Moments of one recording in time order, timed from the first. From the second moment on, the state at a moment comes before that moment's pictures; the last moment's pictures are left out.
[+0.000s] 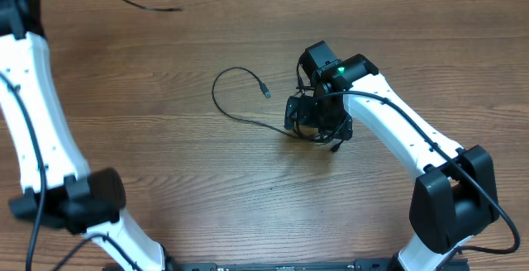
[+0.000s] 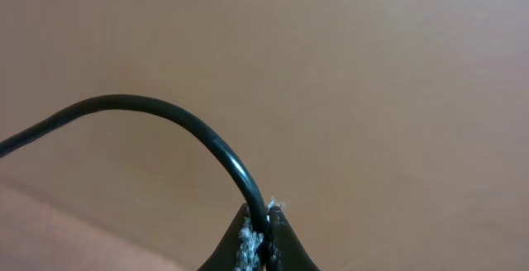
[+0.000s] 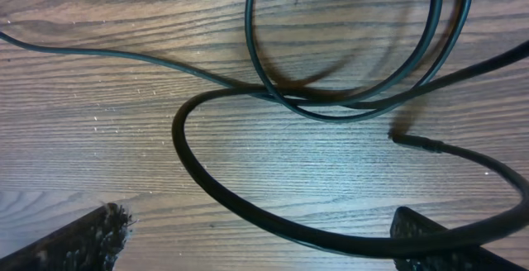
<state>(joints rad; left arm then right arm) 0.29 1.98 2.37 -0.57 0.23 -0.54 0.47 1.84 1.48 -1.13 -0.18 0.62</state>
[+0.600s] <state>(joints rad) 0.43 2.21 2.37 -1.01 -0.04 -0.40 0.47 1.84 1.48 -1.17 -0.10 0.62</state>
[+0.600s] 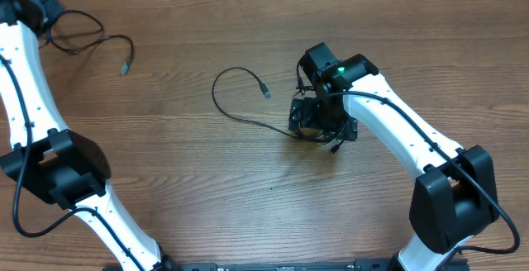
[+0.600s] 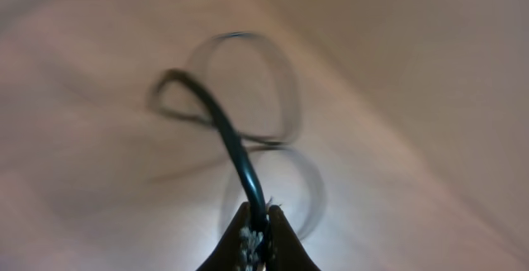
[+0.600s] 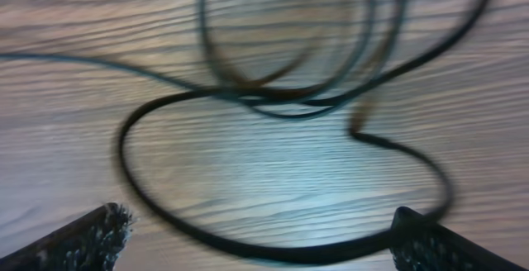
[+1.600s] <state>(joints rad) 0.27 2.61 2.31 -0.83 -0.27 0.09 0.47 1.84 1.48 -1.12 -0.02 0.62</state>
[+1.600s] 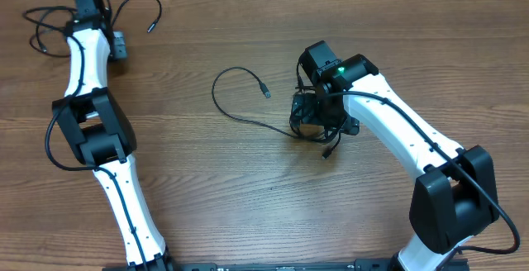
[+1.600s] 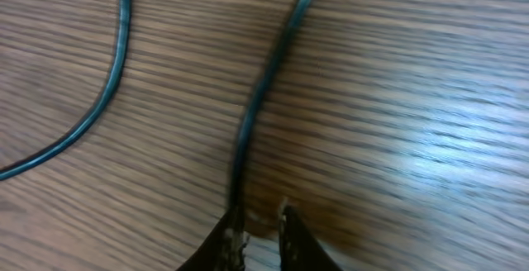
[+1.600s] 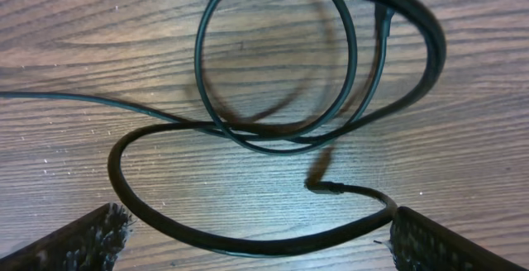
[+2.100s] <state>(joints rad) 0.32 2.25 2.31 -0.73 0.11 -0.18 0.56 1.84 1.48 -1.13 -0.02 0.62</state>
